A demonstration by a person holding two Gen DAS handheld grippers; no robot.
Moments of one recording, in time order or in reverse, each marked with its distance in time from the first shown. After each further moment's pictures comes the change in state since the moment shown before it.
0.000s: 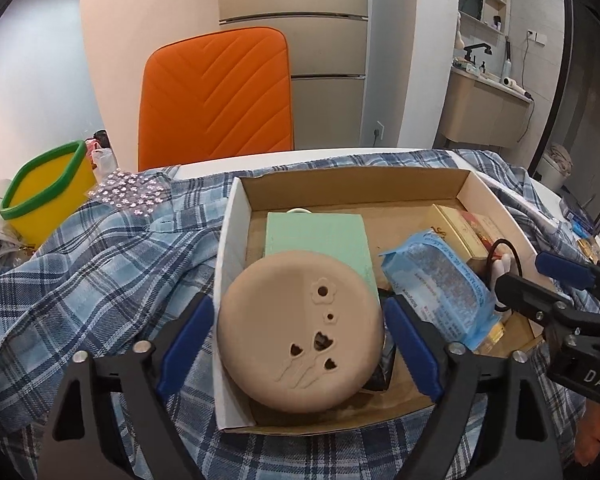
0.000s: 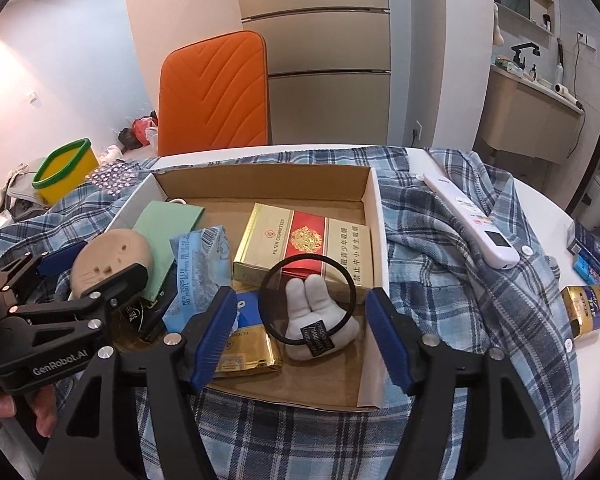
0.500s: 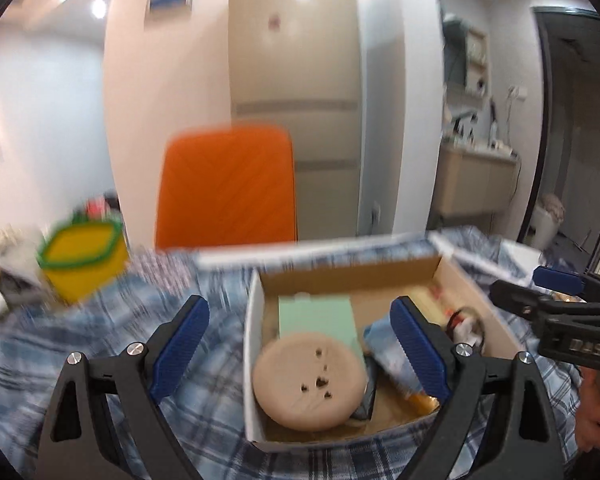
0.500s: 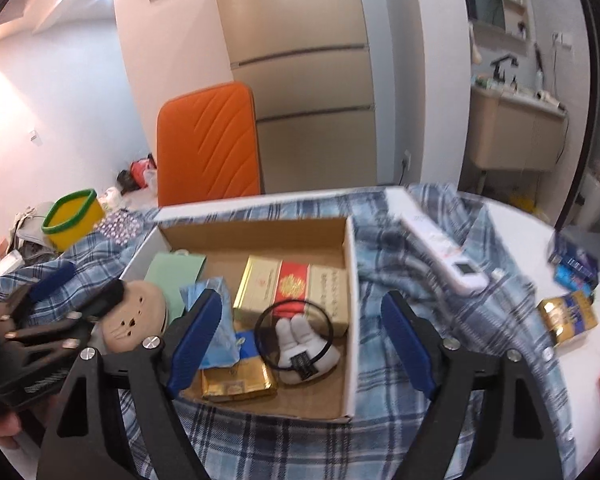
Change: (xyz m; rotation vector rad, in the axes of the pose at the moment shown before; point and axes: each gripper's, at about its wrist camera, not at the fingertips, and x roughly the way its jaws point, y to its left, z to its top) left arm -0.082 0.001 -0.003 0.009 -0.376 0.009; right arm -0.041 -0.010 0.010 0.039 -0.185 -0.029
